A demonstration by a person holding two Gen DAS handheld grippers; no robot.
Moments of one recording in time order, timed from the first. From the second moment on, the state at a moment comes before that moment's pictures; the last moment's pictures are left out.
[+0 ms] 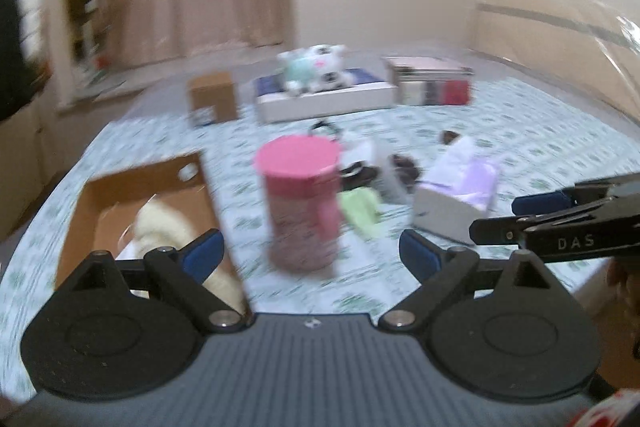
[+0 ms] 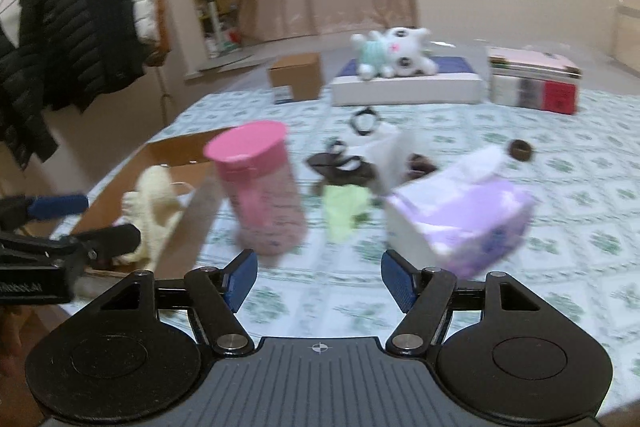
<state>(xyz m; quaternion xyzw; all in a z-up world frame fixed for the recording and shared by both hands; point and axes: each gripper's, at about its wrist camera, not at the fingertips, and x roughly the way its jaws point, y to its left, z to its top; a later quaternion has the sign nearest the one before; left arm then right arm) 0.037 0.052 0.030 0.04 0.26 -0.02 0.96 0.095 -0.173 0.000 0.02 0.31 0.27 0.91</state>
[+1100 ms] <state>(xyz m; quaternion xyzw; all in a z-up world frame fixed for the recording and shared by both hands) 0.177 -0.047 0.056 0.37 0.25 -0.21 0.87 0.183 -0.314 0.037 -0.15 0.28 0.22 0.92</state>
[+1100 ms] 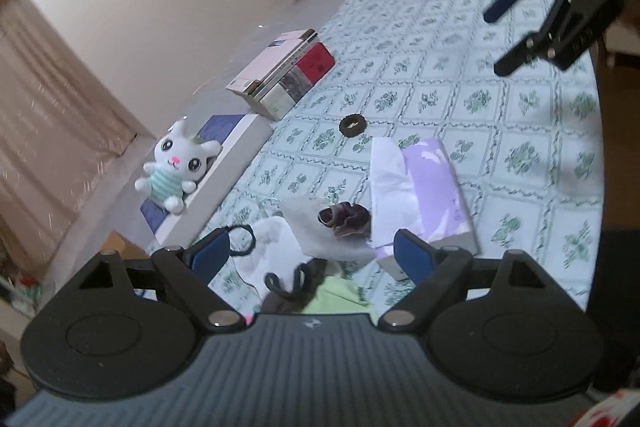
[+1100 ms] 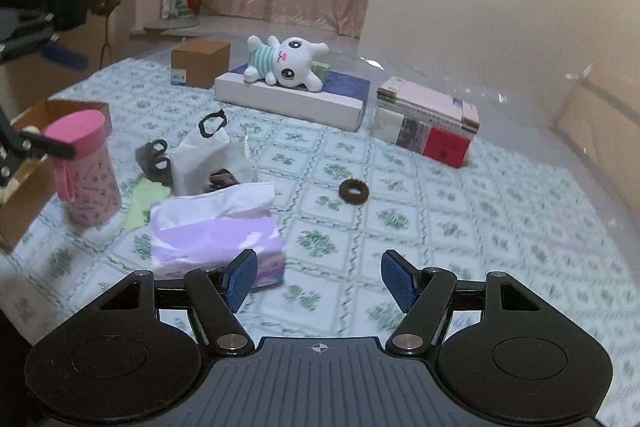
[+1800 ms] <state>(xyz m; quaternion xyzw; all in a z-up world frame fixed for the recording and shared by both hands) 0.277 -0.076 0.024 0.54 0.27 -0.34 0.72 0.281 -0.306 0.031 -0.27 0.30 0.27 0.87</state>
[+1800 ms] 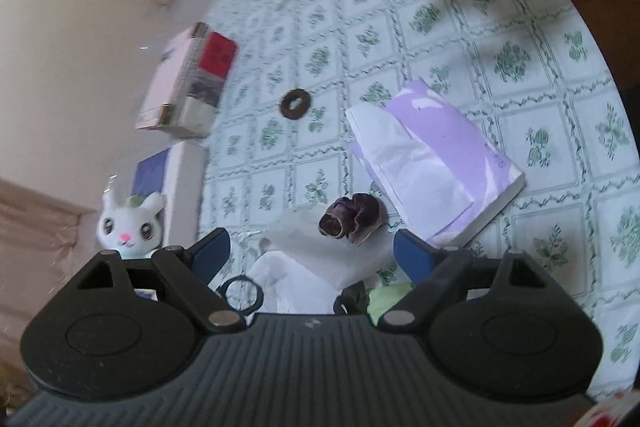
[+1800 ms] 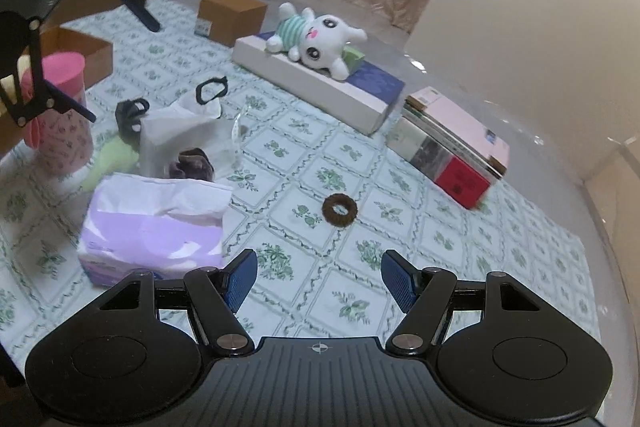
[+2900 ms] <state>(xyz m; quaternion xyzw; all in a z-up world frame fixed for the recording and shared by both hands) 0.405 -0.109 -0.081 0.52 0.41 -0.48 0.57 0.442 -0.304 -0.044 -0.21 0.40 0.30 0.84</state>
